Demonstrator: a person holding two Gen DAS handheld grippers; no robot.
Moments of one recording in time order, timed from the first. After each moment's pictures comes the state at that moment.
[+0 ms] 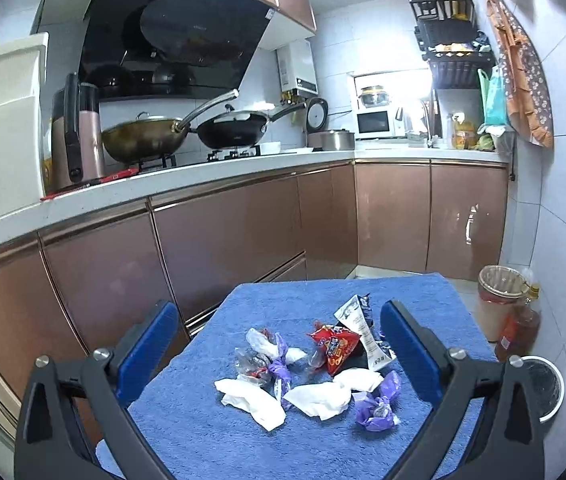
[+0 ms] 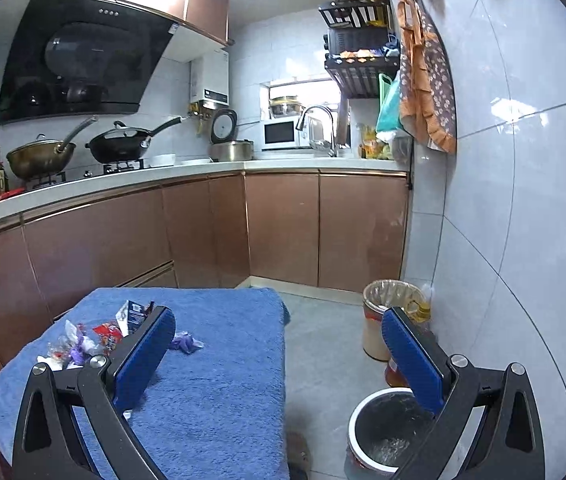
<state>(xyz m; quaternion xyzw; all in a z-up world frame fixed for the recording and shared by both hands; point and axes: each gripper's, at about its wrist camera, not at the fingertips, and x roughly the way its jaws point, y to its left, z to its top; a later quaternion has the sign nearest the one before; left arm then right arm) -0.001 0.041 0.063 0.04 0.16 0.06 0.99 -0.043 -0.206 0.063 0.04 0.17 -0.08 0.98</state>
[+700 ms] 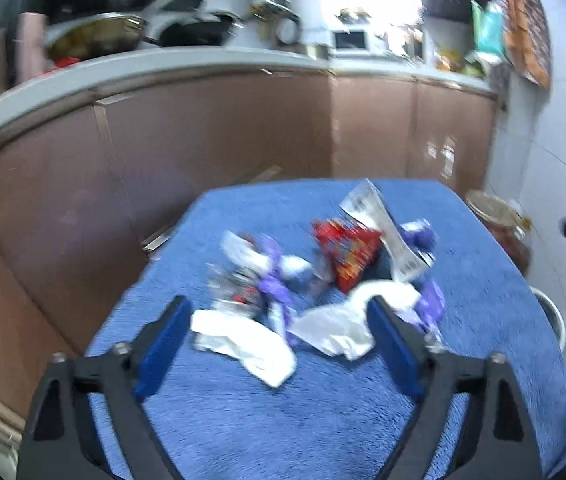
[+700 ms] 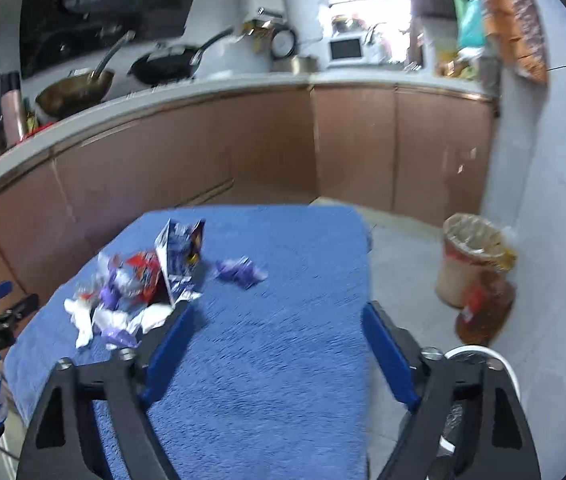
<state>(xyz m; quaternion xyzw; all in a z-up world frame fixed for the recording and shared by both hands) 0.076 0.083 -0.048 0.05 0.31 -0.03 0.95 0.053 -0.182 -0.011 0.05 0.31 0.06 0.95</state>
